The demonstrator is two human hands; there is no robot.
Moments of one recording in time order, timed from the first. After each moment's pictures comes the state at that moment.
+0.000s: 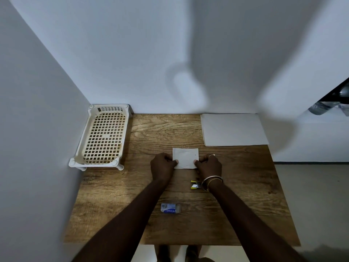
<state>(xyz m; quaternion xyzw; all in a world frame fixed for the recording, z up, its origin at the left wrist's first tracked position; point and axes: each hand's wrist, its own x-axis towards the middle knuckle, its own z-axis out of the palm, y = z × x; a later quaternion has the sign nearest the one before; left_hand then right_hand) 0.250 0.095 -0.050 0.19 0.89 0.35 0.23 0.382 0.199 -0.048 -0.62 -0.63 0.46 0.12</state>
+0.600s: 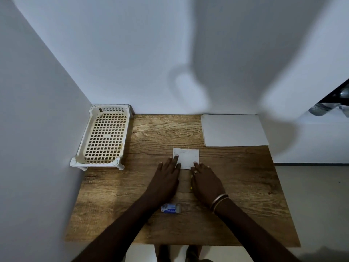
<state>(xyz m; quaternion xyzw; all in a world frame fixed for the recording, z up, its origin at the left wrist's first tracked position) 0.260 0.047 -0.064 0.61 0.78 0.04 0.15 0.415 0.162 -0.043 -0.30 -0.94 0.16 -0.06</state>
